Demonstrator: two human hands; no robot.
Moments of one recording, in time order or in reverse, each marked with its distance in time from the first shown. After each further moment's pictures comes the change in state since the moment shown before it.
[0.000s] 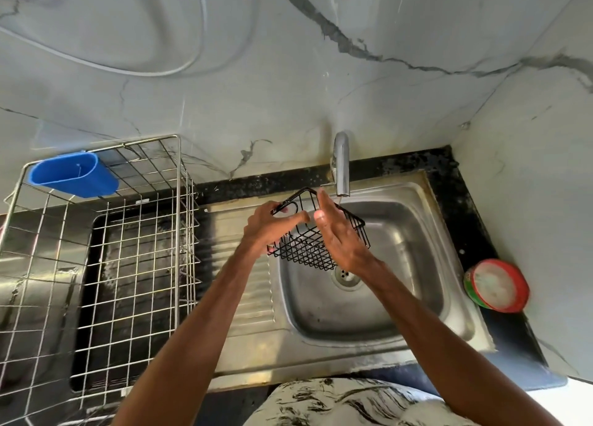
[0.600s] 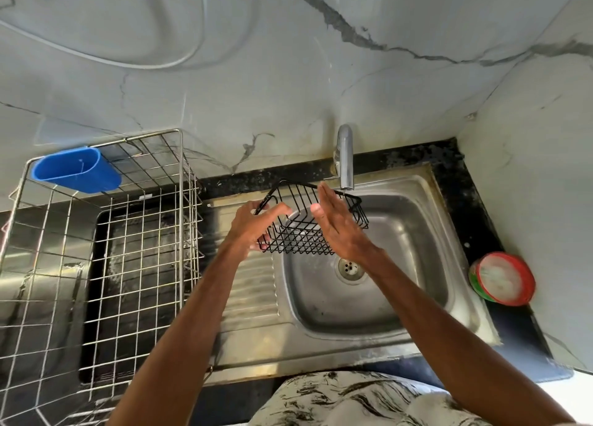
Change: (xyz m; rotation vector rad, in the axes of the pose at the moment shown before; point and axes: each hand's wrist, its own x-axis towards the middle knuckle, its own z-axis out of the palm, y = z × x) left_hand 0.003 -0.030 -0.022 -0.309 0.022 -0.098; right_hand 0.029 0.029 0.009 -0.291 0.045 -0.177
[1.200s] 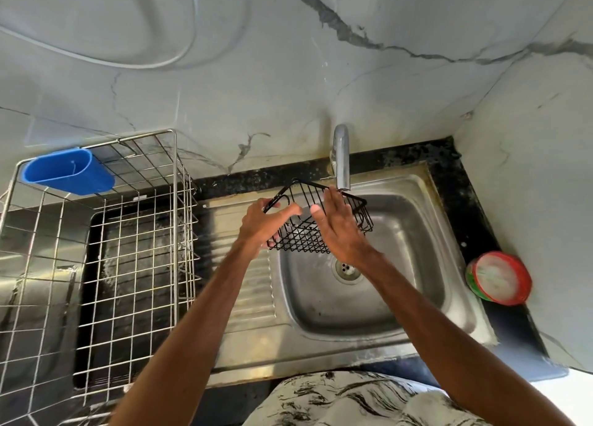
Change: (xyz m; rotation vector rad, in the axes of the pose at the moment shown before) left_hand 0.005 0.007 0.026 0.098 0.008 0.056; right_hand -0.006 -0.019 -0.012 0.064 -0.055 0.209
